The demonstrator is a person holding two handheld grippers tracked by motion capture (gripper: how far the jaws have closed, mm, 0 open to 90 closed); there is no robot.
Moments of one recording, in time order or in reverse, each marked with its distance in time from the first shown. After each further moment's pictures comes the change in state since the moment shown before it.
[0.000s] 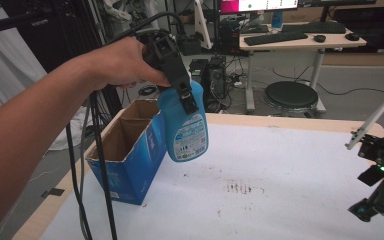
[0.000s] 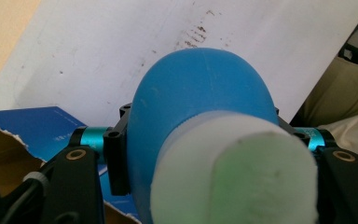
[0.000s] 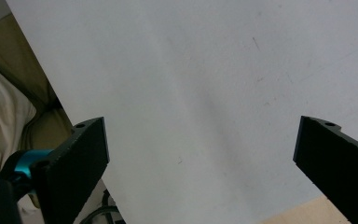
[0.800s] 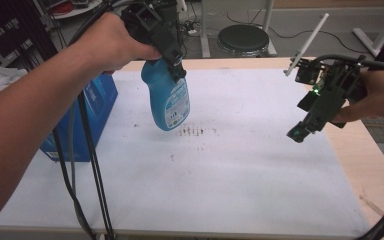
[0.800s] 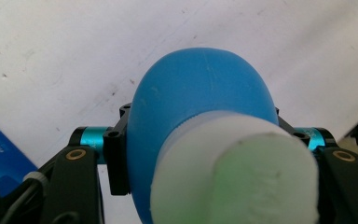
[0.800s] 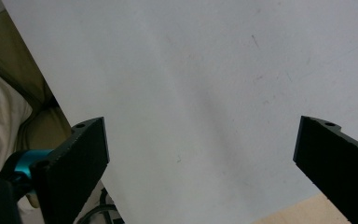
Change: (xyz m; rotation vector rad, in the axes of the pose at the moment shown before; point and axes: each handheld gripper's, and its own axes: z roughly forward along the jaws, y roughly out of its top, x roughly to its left) left arm -0.023 0.042 0.094 -0.041 0.020 -0.266; right arm 0.003 0.001 0.001 0.009 -0.012 0.000
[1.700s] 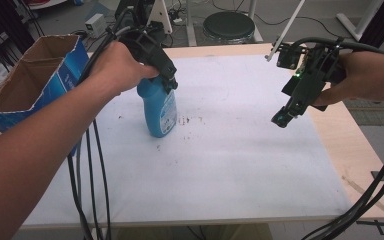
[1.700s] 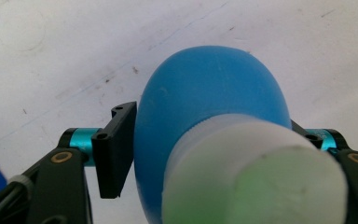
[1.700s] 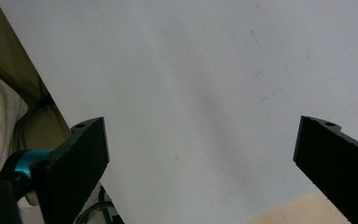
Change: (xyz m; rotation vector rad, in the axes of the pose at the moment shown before) left arm 0.003 -0.001 0.083 0.033 0.064 -0.212; right arm -0.001 0.000 0.002 0.019 -0.012 -0.002
